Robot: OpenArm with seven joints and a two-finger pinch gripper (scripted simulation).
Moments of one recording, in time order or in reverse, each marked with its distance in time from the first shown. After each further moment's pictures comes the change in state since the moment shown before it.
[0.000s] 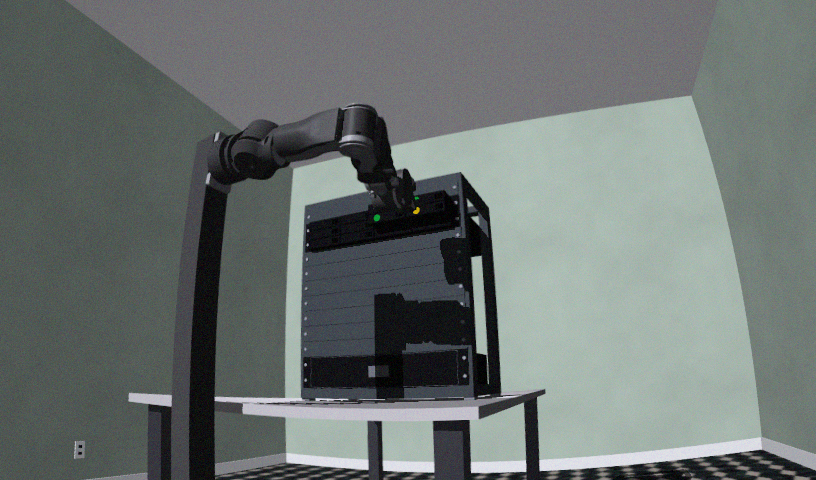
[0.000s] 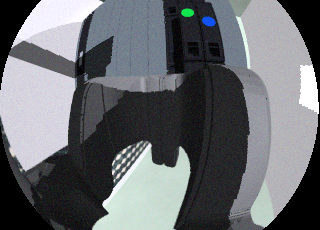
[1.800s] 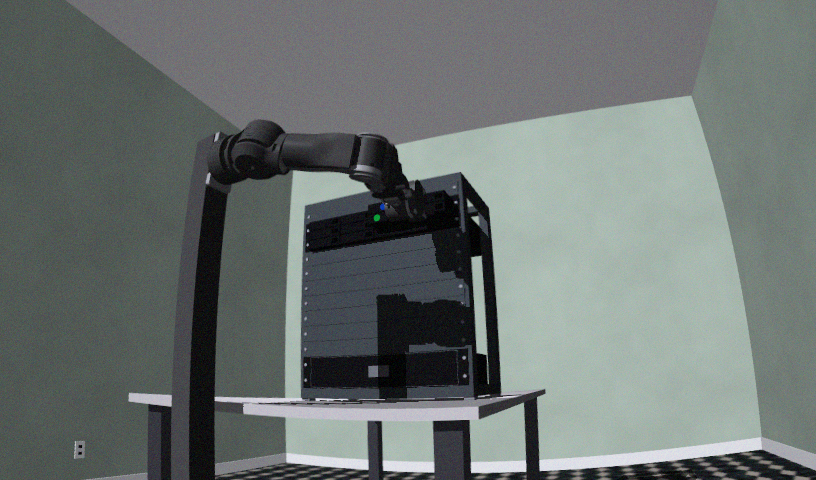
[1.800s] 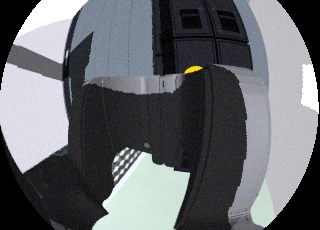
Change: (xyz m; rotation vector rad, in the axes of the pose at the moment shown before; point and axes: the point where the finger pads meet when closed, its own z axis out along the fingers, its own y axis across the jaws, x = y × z) arm -0.001 0.000 0.065 -0.005 -0.003 0.003
